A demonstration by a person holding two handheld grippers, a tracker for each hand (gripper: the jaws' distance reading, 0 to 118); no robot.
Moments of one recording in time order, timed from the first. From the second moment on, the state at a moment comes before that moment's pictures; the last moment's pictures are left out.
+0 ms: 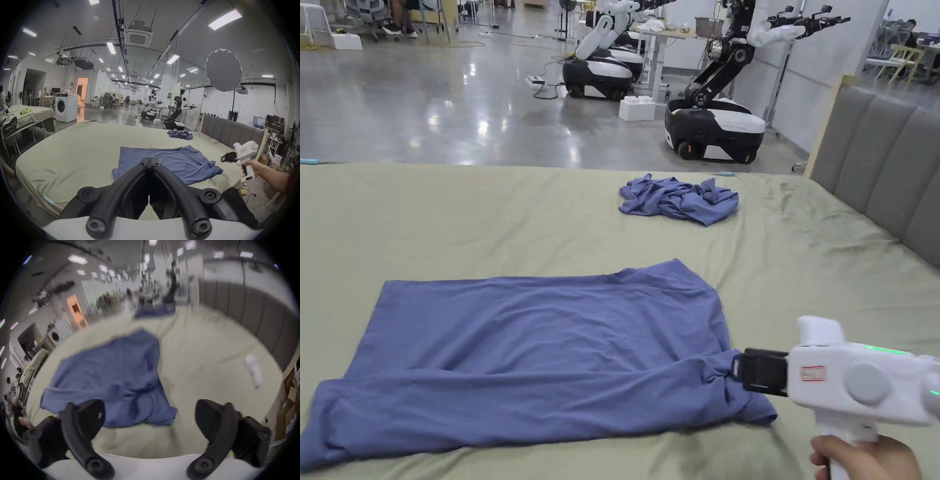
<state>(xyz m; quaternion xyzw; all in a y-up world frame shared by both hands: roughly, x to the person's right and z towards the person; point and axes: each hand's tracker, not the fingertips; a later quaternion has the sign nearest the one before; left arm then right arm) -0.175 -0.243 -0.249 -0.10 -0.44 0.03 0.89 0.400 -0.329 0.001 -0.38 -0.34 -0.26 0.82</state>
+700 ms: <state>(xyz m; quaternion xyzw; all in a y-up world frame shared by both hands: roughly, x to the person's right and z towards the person) -0.056 -0.347 -0.464 -0.50 -0.34 -0.02 0.80 0.379 -0.367 -0.030 -0.39 -0.31 -0.26 0.83</state>
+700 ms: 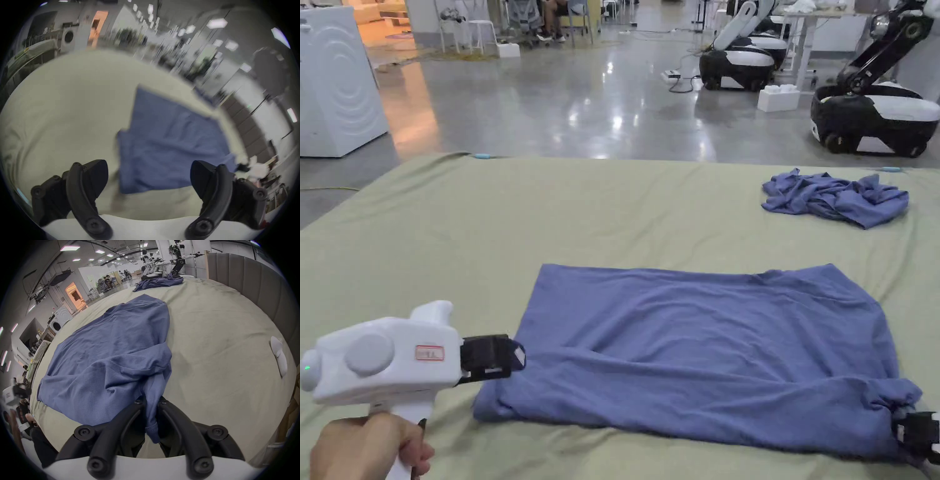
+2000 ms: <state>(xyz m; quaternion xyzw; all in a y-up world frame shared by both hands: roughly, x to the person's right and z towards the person) -0.156 -0.339 -0.398 -0.52 -0.43 -0.01 0.74 0.342 -0.334 0.071 -0.38 -0.26 -0.30 0.84</state>
